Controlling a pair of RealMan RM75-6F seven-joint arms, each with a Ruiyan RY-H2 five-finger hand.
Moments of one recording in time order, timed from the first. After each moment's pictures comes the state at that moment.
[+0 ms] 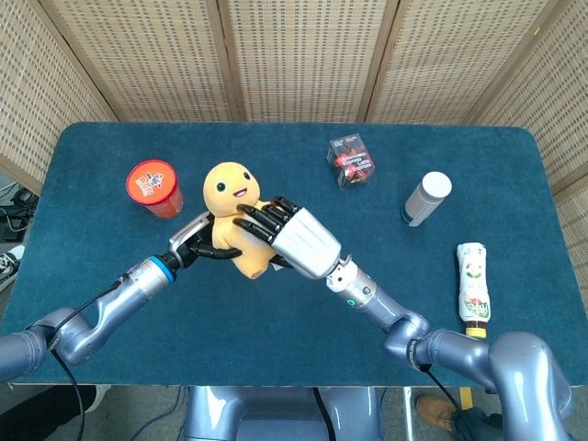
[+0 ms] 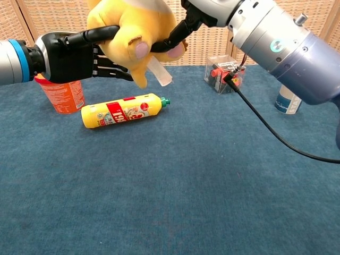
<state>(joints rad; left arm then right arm) -0.89 -1.32 -0.11 -1.47 1.43 0.83 -1.48 0.99 -1.73 0.24 -1.10 -1.72 1.44 0.00</state>
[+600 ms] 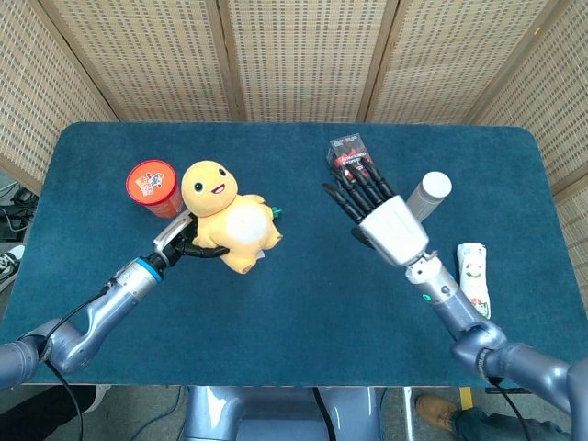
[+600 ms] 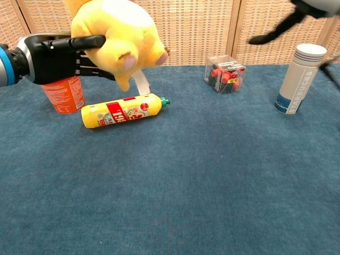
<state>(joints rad) -0.81 -1.32 -0.13 -1.48 1.39 0.87 -1.29 0.76 -1.47 0.16 -1.16 -1.68 1.50 -0.10</state>
